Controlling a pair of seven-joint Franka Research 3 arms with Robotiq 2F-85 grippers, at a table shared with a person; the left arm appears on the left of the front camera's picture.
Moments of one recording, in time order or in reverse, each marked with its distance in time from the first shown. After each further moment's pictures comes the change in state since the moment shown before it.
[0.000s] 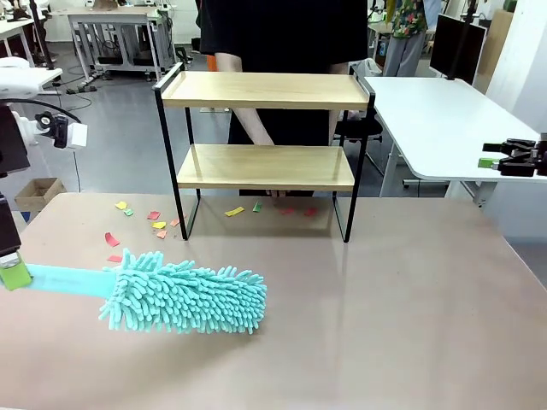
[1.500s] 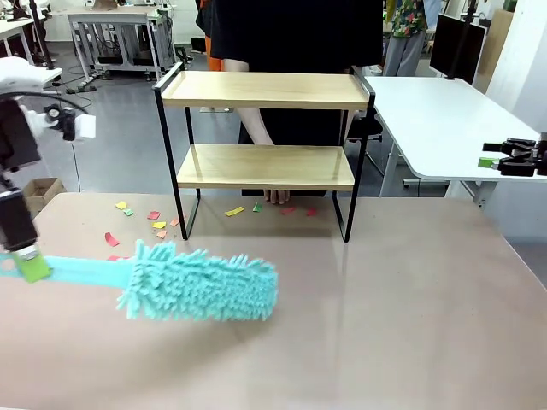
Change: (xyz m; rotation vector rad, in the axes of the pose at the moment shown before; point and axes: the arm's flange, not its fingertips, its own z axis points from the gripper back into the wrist) left arm 0.013 -0.008 0.001 -0.017 -0.060 0.002; right arm 0.000 0.000 0.000 0.000 0.000 0.000
